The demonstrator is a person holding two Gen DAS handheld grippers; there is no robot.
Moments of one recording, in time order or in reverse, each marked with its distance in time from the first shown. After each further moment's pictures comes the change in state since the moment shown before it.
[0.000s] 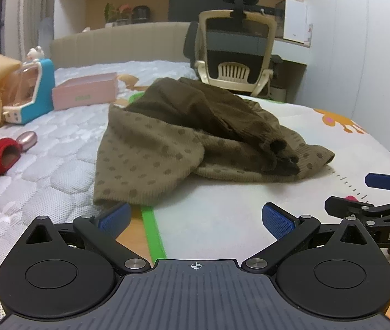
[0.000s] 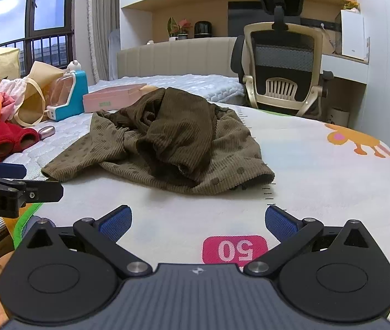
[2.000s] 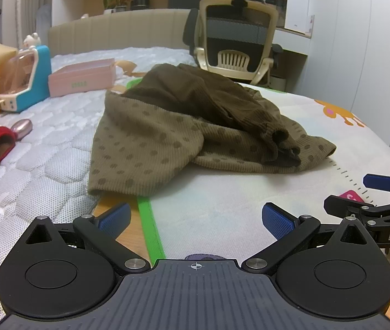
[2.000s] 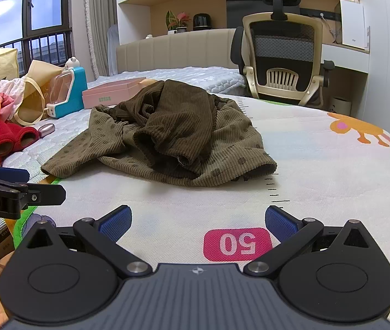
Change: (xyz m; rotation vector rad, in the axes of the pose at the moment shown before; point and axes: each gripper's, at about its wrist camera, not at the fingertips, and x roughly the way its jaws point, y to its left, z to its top) left arm 0.011 0.001 0.001 -0.017 0.053 -0.016; right arm 0.005 -0.002 -0.001 0.031 0.029 0.007
